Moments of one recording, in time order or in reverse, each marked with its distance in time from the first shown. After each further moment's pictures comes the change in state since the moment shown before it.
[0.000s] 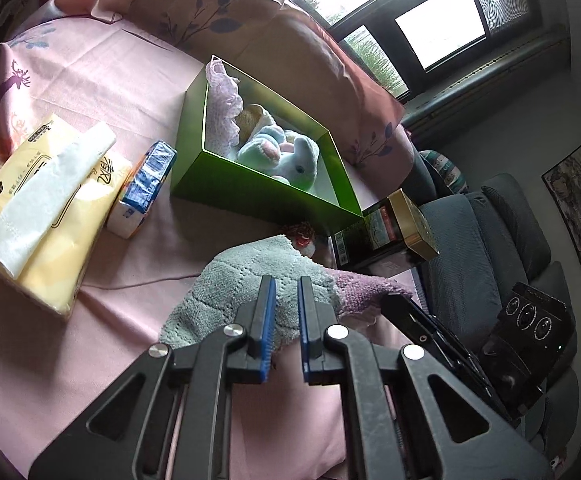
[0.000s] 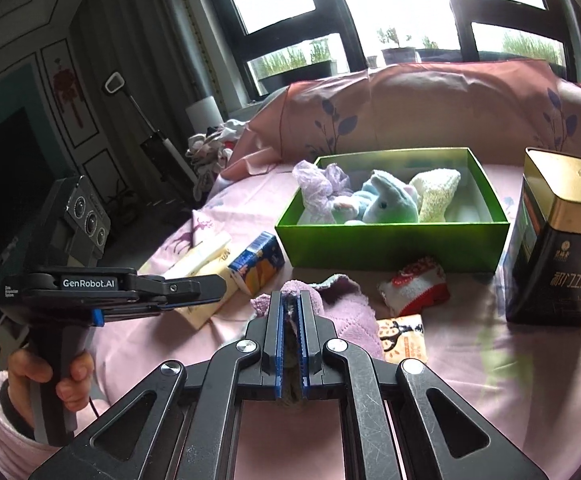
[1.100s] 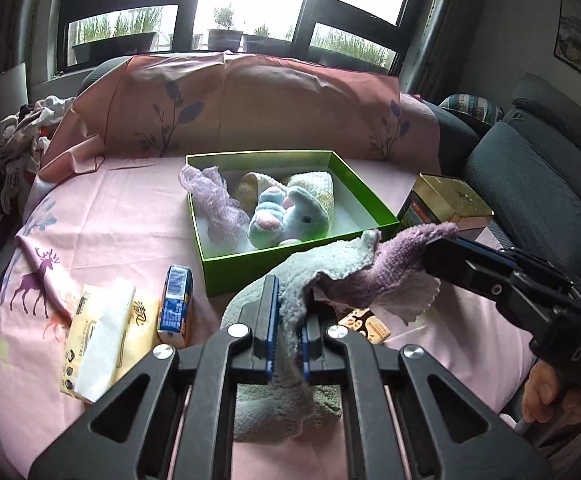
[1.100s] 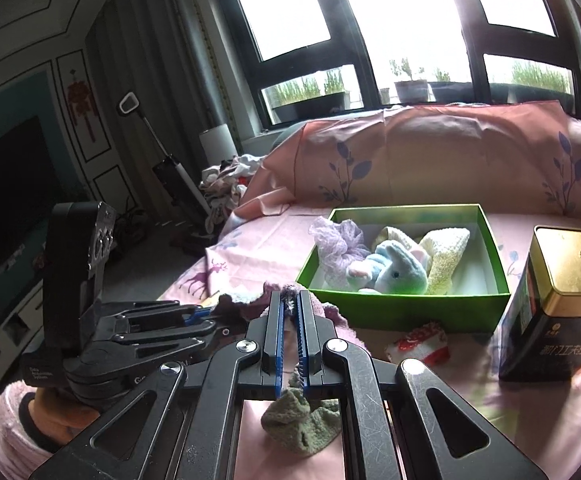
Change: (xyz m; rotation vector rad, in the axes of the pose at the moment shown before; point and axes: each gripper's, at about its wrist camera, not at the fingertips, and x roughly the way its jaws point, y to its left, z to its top) left arm 0.014 -0.074 0.026 0.479 -0.102 0.312; right arm -0.015 0.010 0.050 -0.047 -0.091 0.022
